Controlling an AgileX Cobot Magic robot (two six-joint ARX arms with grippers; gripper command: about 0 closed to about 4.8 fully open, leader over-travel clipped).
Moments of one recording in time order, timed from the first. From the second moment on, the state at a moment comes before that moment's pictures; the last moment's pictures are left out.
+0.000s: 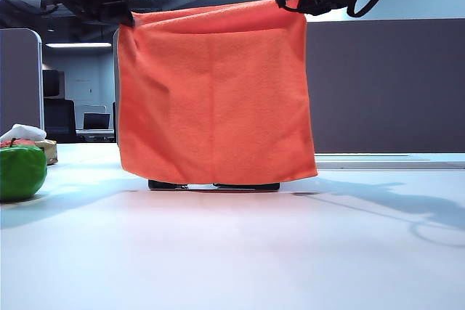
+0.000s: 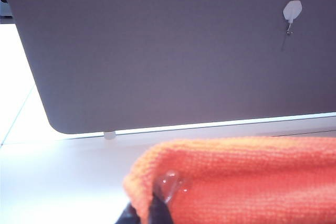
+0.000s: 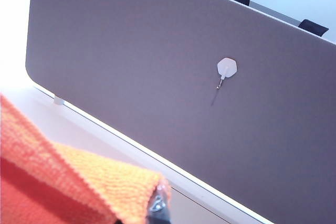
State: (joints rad) left arm -0.32 1.50 1.09 0.32 -0.10 -0.01; right arm 0.44 1.52 1.02 0.51 0.12 -0.35
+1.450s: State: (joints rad) left arm -0.30 1.58 1.10 0.35 -0.16 -0.01; right arm 0.40 1.59 1.08 0.37 0.13 -0.35
